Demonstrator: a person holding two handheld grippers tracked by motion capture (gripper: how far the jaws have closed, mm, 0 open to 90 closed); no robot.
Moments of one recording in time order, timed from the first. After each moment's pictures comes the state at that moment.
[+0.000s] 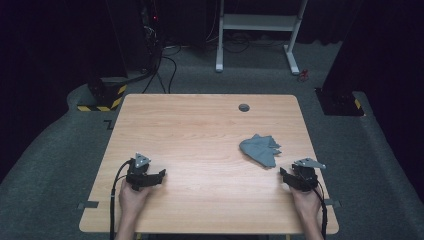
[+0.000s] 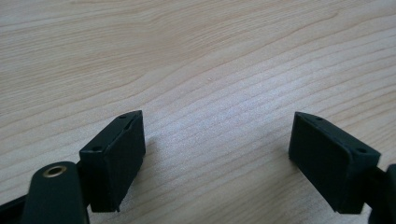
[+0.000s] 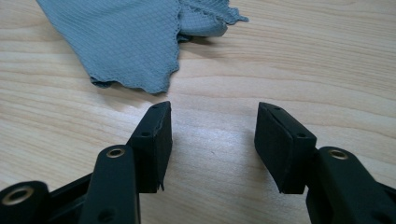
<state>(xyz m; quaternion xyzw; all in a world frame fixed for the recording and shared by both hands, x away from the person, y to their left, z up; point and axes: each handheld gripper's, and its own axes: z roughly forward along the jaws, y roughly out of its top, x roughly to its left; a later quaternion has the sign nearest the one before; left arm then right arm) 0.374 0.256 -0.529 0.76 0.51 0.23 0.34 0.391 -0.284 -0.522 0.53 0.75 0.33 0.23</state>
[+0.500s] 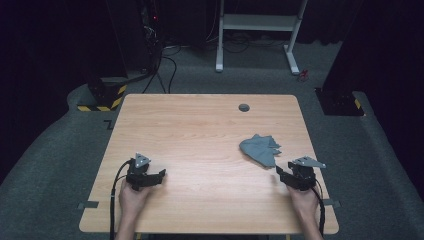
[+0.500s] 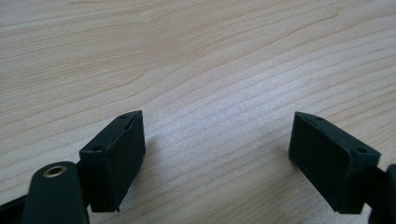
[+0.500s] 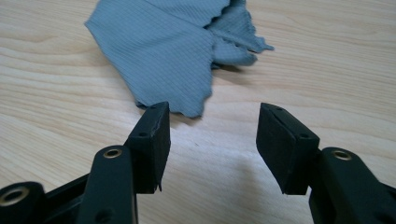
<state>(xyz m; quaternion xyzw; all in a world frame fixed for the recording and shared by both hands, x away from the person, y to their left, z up) 0.374 0.256 -0.529 0.76 0.51 0.23 0.34 0.388 -0.274 -0.508 0.51 0.75 0.36 0.22</state>
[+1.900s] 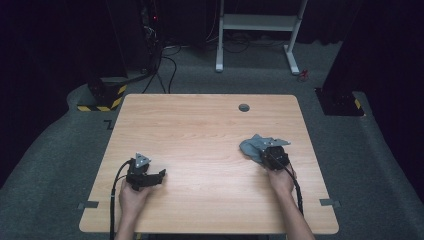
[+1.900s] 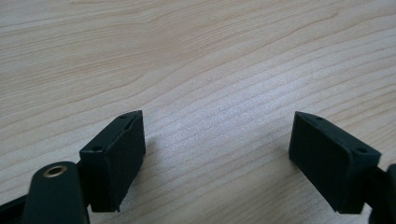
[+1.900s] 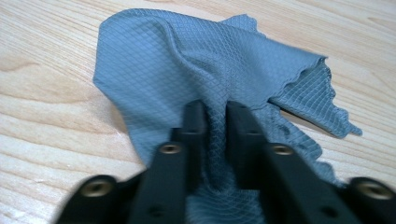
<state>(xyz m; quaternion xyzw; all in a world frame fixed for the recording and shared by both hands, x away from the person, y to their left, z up) 0.374 0.256 -0.528 0.76 0.51 0.23 0.34 0.455 -0.205 -0.513 0.48 0.79 0.30 0.23</state>
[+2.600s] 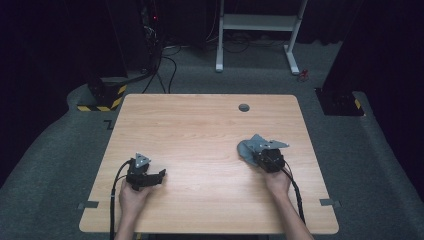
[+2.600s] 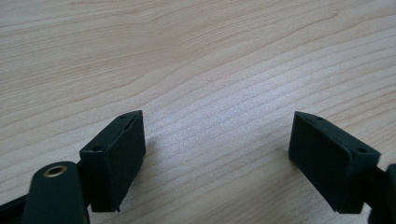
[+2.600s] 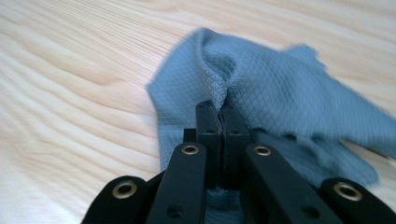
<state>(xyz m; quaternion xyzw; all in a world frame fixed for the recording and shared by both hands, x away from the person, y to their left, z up) 0.374 0.256 -0.528 0.76 0.51 0.23 0.34 0.441 -0.191 -0.504 0.43 0.80 0.36 0.19</state>
